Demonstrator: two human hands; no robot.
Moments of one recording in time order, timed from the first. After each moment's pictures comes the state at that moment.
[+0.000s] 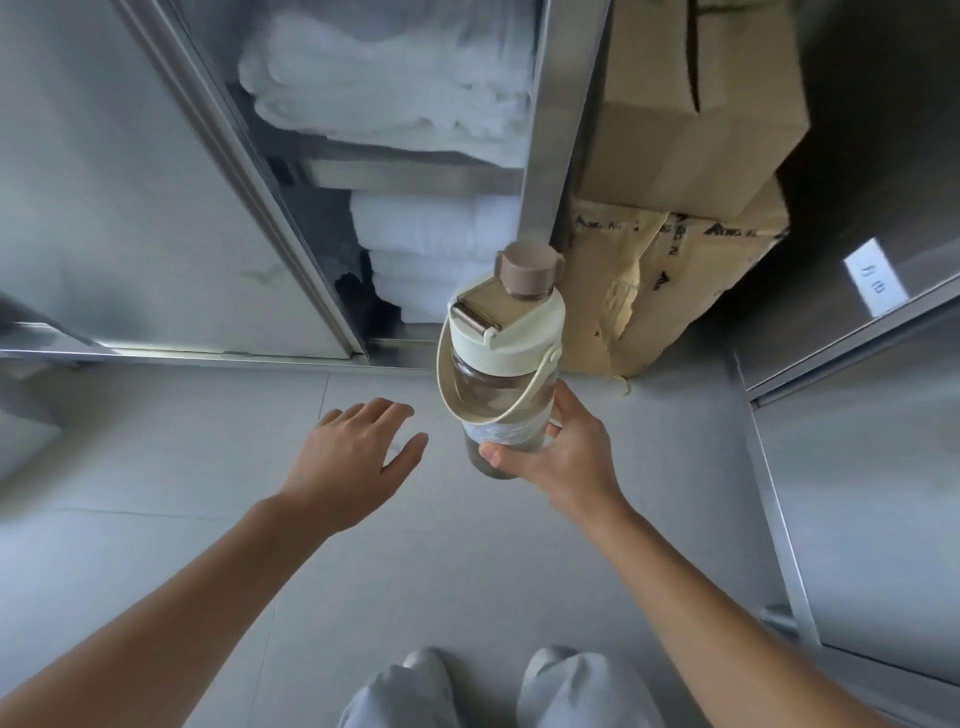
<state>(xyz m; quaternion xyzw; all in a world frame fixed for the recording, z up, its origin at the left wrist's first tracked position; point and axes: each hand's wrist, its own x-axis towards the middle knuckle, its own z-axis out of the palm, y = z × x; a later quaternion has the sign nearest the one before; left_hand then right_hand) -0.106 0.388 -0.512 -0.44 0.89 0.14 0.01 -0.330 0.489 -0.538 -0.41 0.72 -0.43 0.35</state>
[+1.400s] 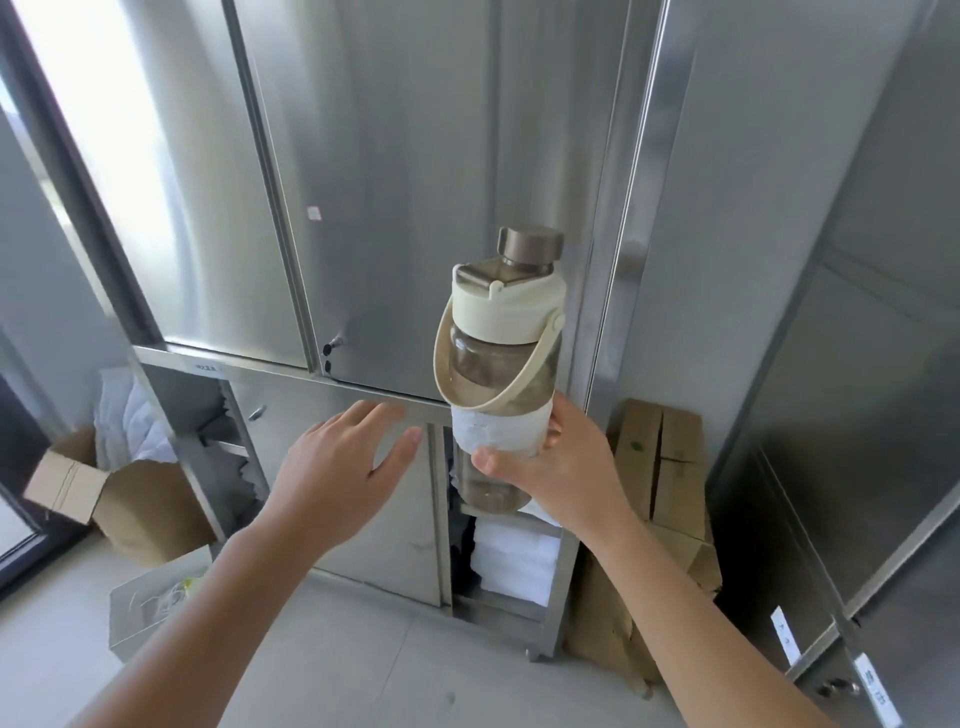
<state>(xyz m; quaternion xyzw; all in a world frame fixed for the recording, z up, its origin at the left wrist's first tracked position) -0.006 0.476 0.079 -0.52 0.80 -0.04 -0.28 -0.246 0.520 0.084 -0.59 0.55 -0.51 0.30</state>
